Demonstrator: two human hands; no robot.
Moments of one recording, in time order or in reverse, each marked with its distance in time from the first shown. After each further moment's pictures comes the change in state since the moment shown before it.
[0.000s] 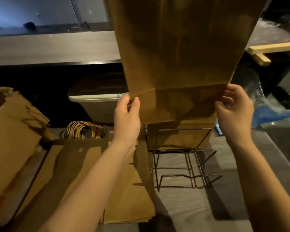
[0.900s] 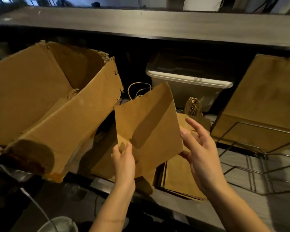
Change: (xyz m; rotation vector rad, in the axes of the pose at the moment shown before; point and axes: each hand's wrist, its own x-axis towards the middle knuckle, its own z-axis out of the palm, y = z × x) left_hand -0.108 -0.093 -0.175 -0.033 0.622 -0.689; right_hand -0.189 -0.093 0.129 0.494 -0.640 0.555
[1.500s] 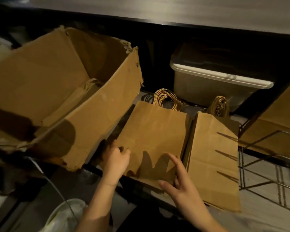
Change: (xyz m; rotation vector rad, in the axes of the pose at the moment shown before) left_hand 0.062 0.008 -0.069 0.722 -0.053 0.066; right_hand -0.023 0.086 0.039 -0.290 -0.383 0.283
